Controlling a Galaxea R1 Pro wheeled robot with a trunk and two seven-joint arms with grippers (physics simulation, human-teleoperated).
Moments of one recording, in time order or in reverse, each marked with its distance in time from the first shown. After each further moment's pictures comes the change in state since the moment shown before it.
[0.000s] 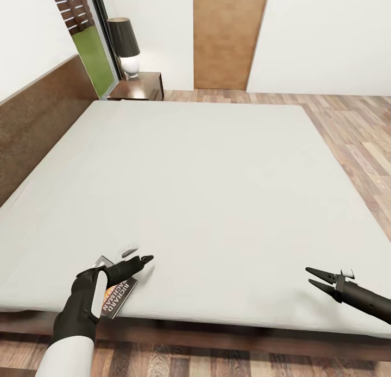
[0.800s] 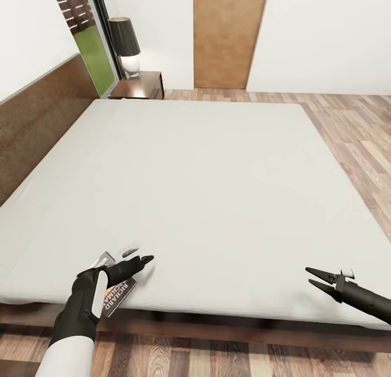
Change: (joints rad) left arm 0.000 0.000 -0.006 0.000 0.000 0.000 0.001; right arm 0.000 0.000 0.000 0.000 0.000 0.000 0.000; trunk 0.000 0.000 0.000
